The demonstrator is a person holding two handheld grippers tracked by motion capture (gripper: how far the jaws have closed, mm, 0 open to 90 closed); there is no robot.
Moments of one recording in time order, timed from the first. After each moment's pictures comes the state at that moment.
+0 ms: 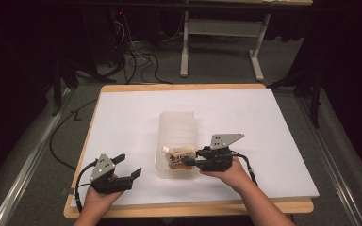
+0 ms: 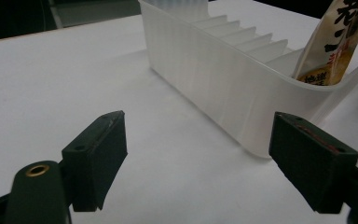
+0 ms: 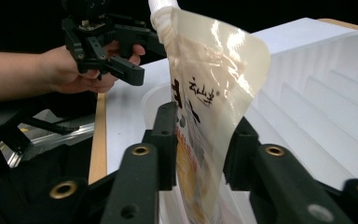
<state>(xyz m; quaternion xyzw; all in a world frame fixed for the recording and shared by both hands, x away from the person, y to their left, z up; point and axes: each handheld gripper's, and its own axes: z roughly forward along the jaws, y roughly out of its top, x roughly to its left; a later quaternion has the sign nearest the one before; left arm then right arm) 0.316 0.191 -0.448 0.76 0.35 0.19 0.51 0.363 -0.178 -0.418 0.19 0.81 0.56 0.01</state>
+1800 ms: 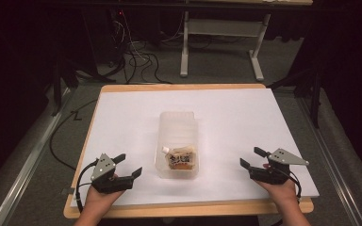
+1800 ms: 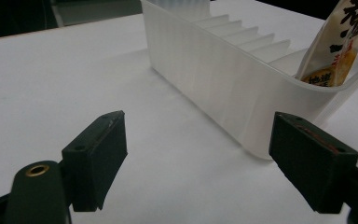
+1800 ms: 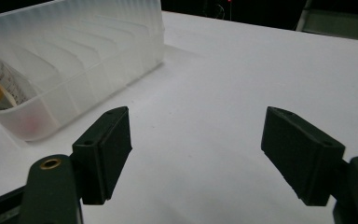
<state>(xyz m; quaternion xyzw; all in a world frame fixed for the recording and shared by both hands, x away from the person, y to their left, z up) 0.317 0.188 -0.449 0.76 0.35 0.19 0.51 0.307 -0.324 -0.447 0.42 0.73 0.48 0.24</state>
